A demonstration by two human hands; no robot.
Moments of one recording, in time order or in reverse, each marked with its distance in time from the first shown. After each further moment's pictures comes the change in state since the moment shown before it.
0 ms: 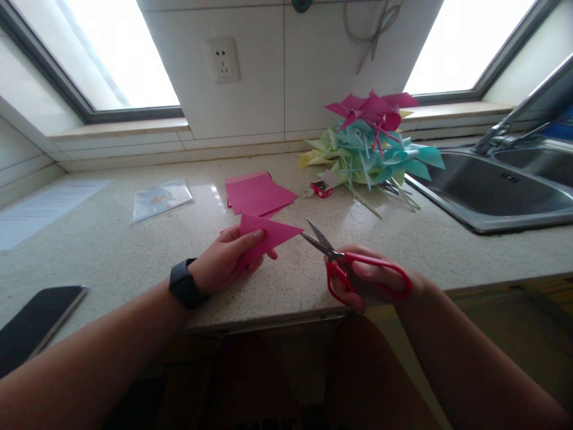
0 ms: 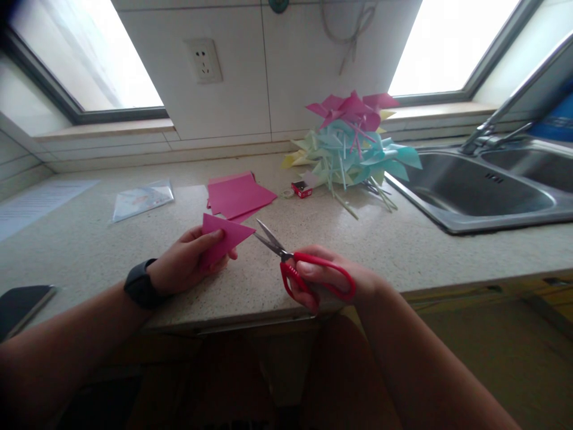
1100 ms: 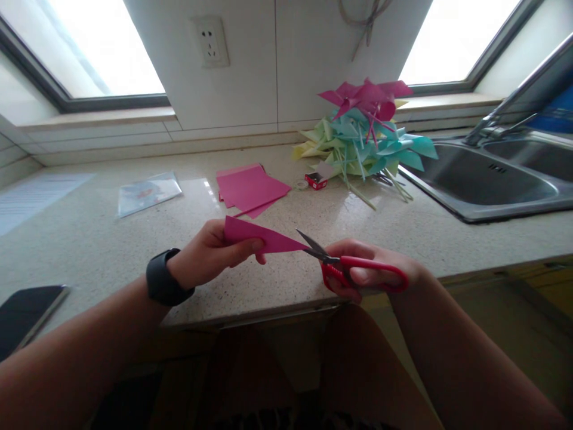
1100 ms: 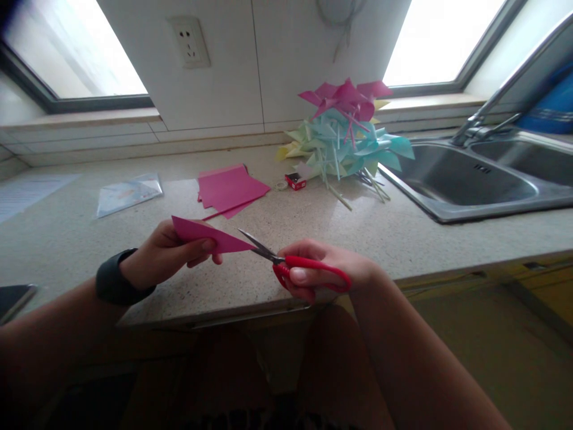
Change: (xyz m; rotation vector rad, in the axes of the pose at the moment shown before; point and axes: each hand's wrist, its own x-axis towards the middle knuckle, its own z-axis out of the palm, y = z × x) left_hand -0.011 0.022 -0.007 0.597 -0.154 0.243; right_hand -0.001 -0.009 -0.002 -0.048 -0.072 0.094
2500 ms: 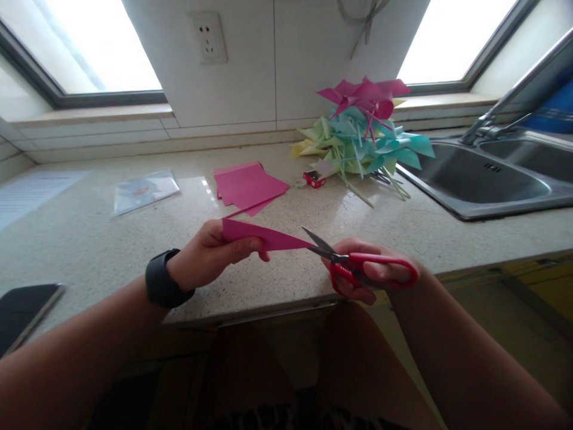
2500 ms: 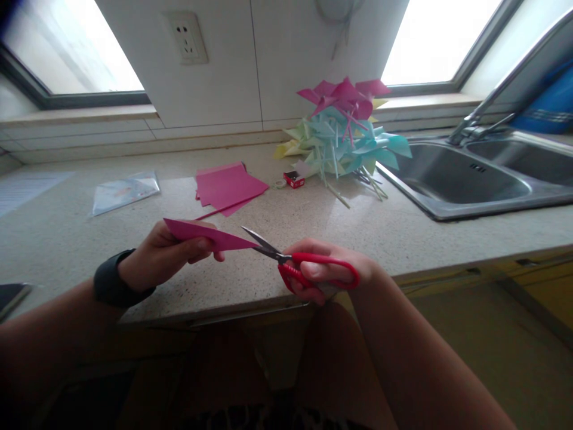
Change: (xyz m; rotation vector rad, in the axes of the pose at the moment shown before) left_hand 0.000 -0.002 0.006 -0.106 0.017 0.055; right_hand -0.007 0.004 -0.004 -0.046 -0.083 -0.091
